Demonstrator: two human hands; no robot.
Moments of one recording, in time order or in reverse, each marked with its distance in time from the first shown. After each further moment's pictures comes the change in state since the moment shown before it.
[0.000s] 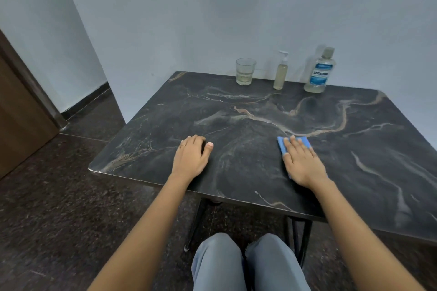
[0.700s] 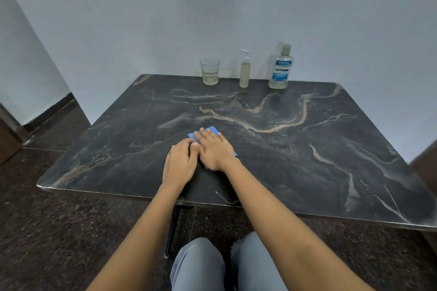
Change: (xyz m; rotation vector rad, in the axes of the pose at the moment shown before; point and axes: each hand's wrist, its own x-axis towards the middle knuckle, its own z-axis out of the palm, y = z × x) left_hand -0.003 0.065 0.044 -0.308 0.095 -0.026; right_hand 0.043 -0.099 0.016 0.089 -0.088 -0.320
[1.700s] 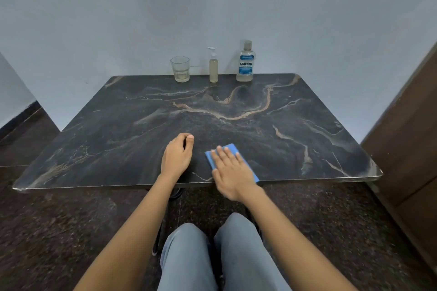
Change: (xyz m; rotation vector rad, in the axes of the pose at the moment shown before) left_hand -0.025 0.040 0.018 -0.065 -0.104 0.024; right_hand -0.168 0.028 0.007 -0.094 0.073 0.185
